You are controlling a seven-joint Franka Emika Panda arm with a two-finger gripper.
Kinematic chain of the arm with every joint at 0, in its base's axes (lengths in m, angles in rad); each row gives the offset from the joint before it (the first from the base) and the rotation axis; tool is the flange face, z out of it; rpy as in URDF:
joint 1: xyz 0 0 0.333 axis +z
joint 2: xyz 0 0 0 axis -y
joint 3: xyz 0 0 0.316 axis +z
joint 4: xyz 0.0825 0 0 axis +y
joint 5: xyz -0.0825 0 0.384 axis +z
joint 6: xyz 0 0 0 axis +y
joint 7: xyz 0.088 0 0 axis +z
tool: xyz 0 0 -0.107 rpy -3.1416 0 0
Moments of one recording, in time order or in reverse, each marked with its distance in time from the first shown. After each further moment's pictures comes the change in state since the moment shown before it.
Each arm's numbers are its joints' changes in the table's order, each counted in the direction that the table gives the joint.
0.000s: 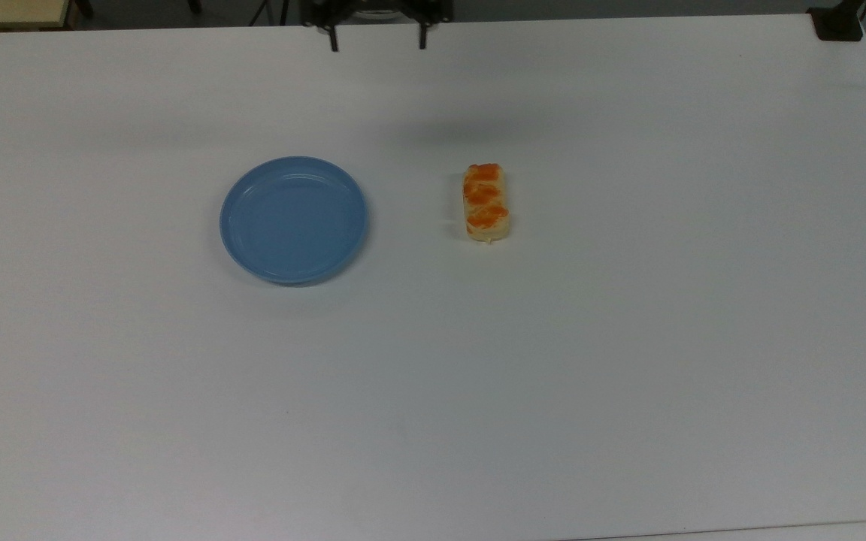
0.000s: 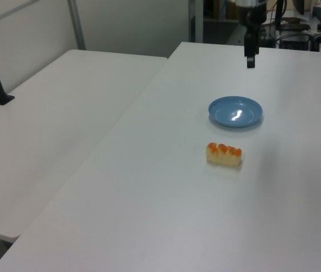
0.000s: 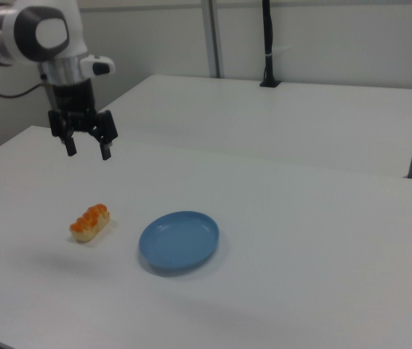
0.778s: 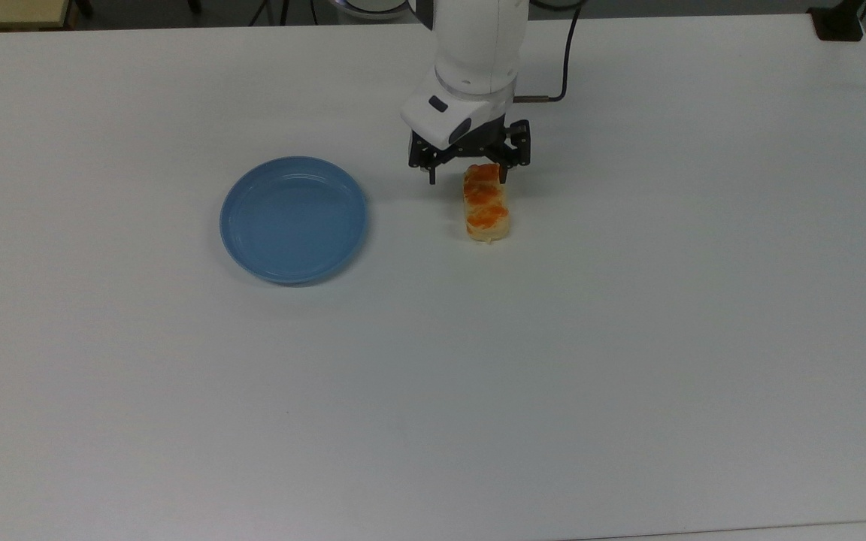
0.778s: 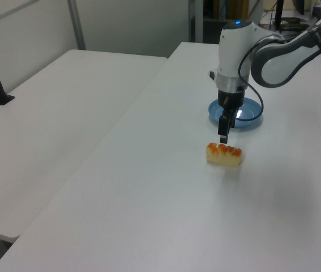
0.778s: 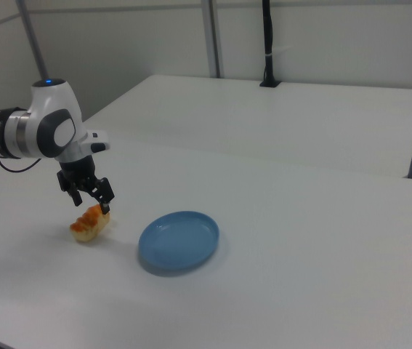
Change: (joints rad) arm 0.103 -0.169 0.048 0.333 0.000 -0.638 -0.244
